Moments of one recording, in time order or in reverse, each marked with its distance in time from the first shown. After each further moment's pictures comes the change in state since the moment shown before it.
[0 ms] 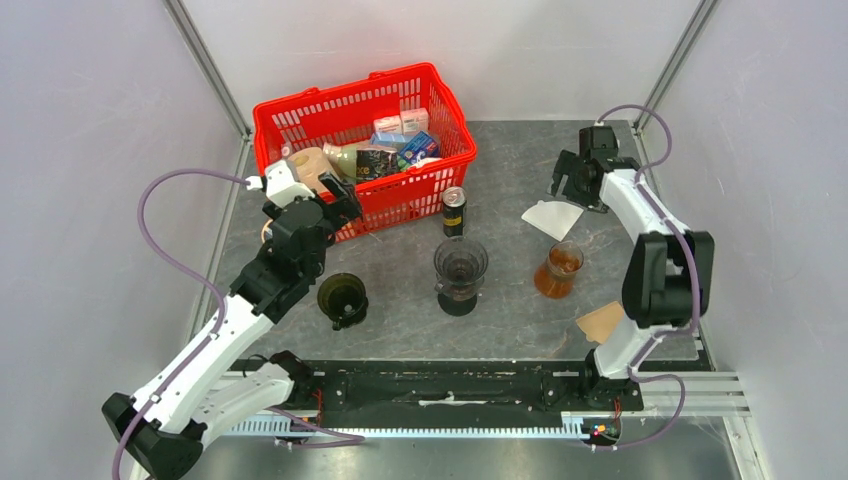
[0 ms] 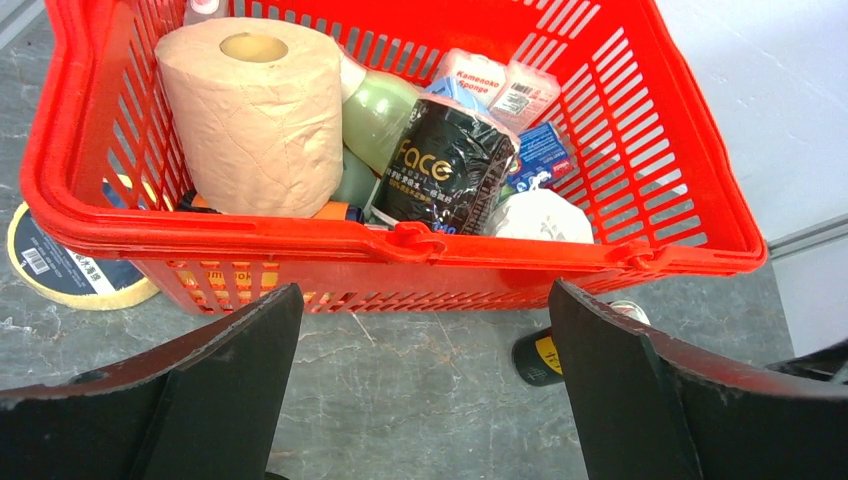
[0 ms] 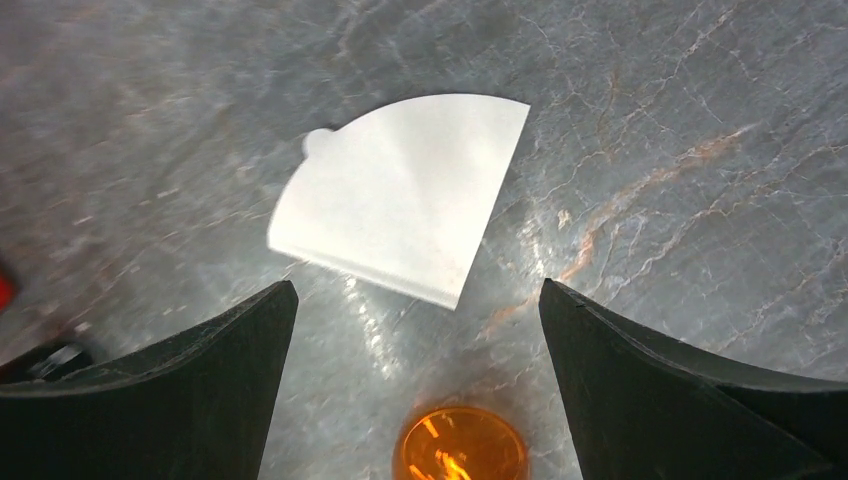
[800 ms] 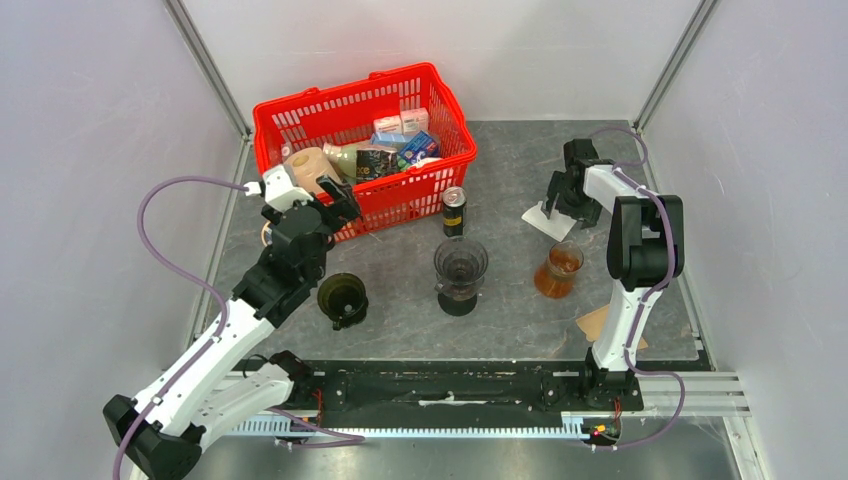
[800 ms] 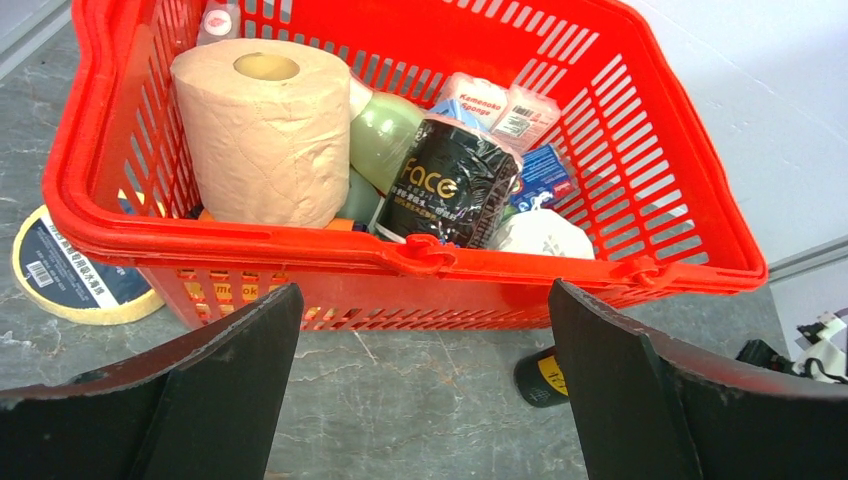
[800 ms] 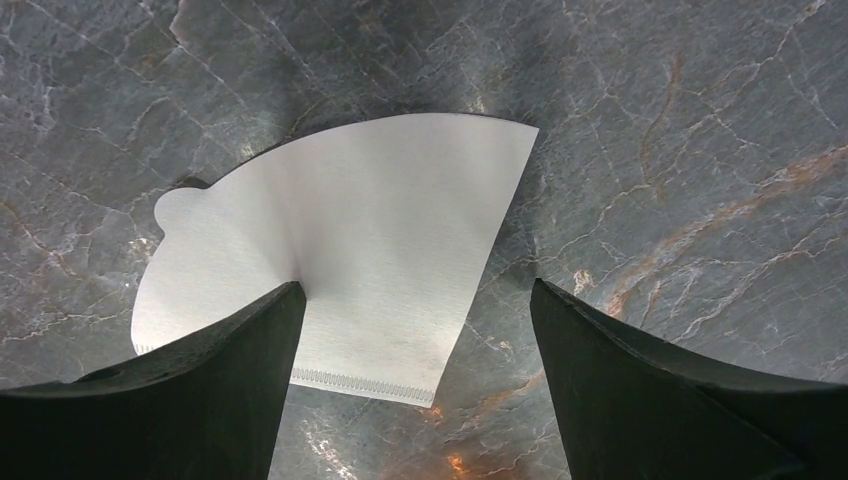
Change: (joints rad) left arm 0.001 -0.029 -0.055 0.085 -0.027 0.023; right arm -0.013 0.340 0.092 -0.024 0.067 0.011
